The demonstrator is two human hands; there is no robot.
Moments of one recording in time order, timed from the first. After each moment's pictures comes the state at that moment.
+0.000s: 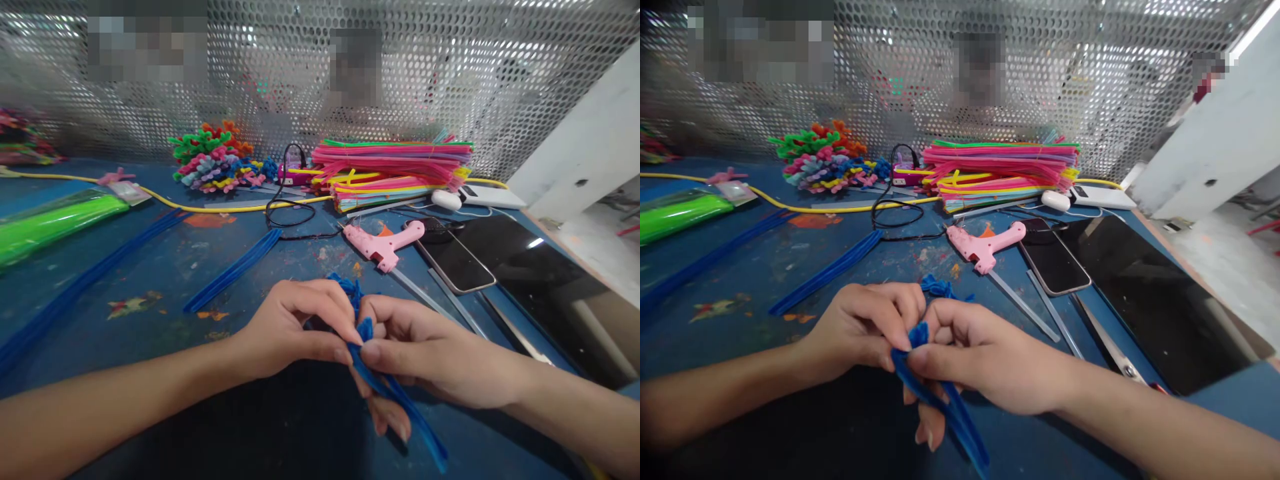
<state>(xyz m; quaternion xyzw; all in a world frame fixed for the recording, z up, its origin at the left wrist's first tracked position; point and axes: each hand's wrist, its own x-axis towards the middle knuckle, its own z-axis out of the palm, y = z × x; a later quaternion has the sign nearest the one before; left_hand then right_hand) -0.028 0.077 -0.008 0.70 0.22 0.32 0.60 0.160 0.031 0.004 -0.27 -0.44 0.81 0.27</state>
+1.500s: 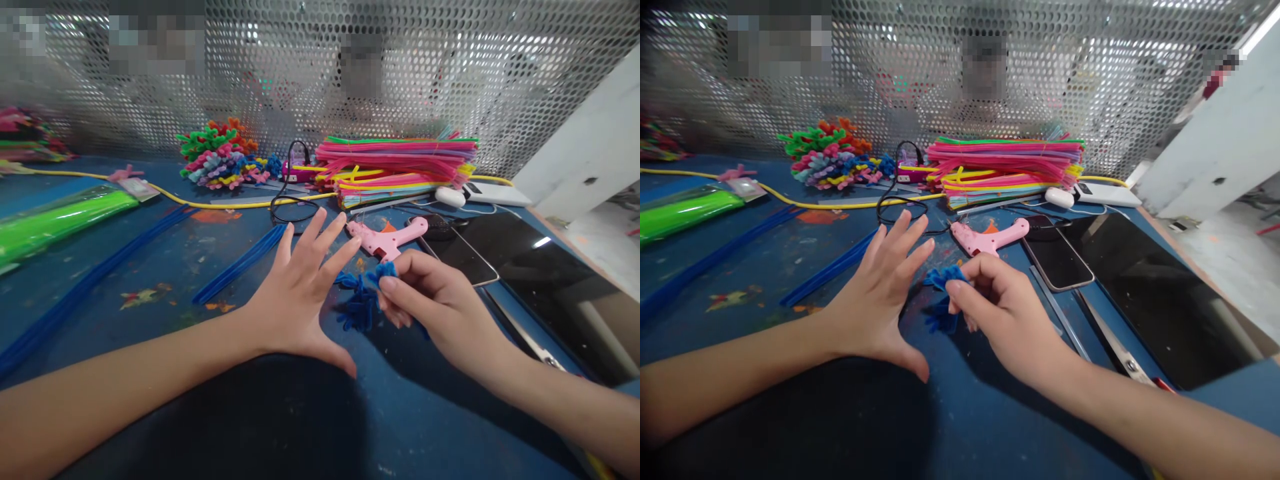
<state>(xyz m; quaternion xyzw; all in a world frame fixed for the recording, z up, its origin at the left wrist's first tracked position) -0.034 0.090 -0.016 0.94 0.27 0.22 -0.02 0.165 0.037 0.003 -0.45 -0.56 0.52 0.46</state>
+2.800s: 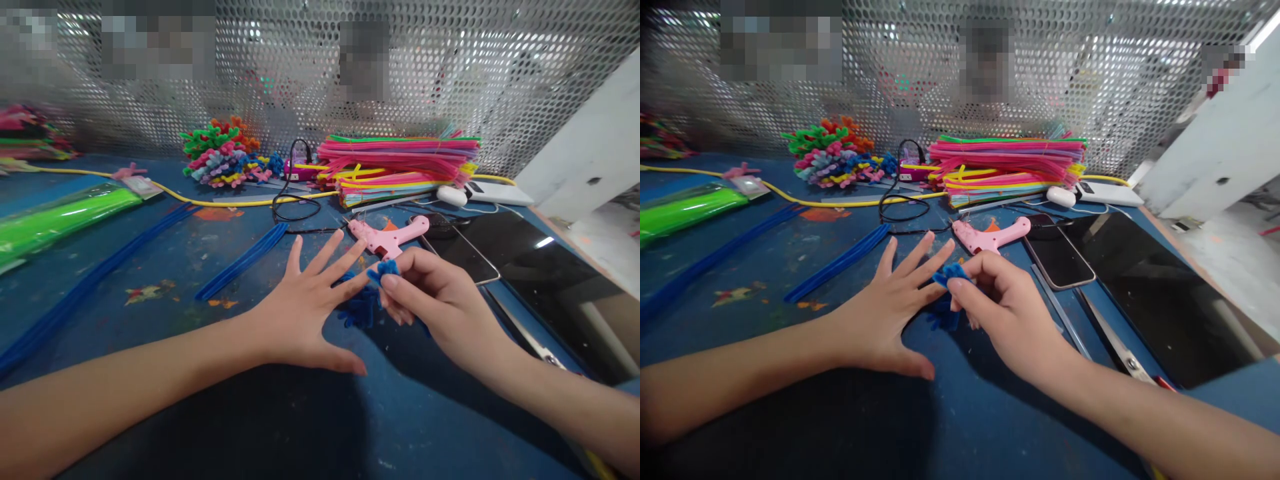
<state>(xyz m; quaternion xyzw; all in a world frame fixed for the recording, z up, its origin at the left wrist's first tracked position) -0.029 0.085 -0.017 0.96 0.27 0.07 0.07 0.165 0.037 0.004 -0.45 -0.58 0.50 0.46</state>
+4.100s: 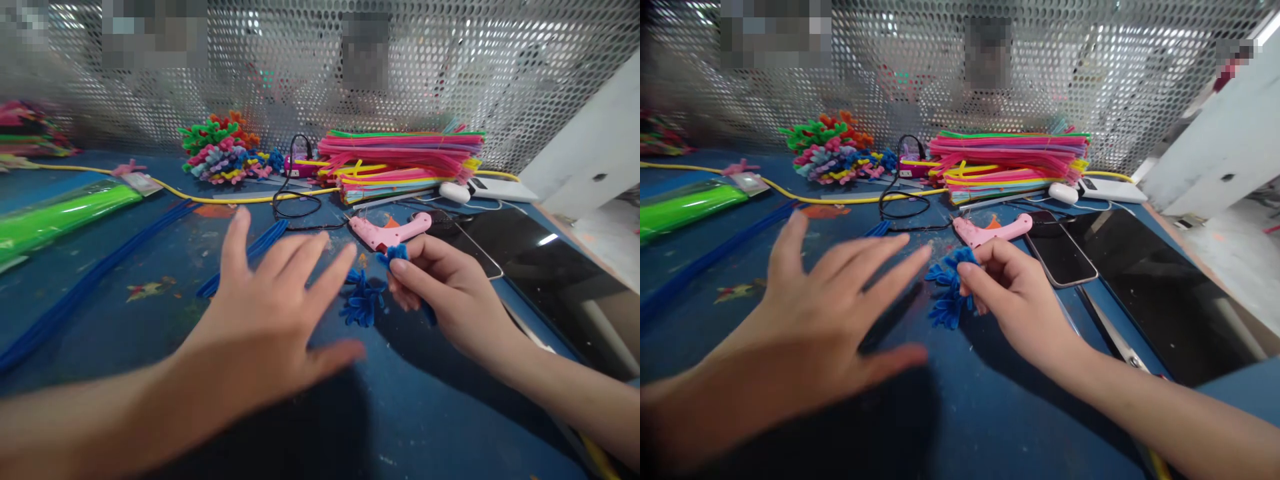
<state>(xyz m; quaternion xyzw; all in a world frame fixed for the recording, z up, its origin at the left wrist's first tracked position) -0.041 0.048 0.023 0.91 0.35 0.15 -0.12 0.172 0.043 0.004 -0.48 -0.57 0.47 0.47</state>
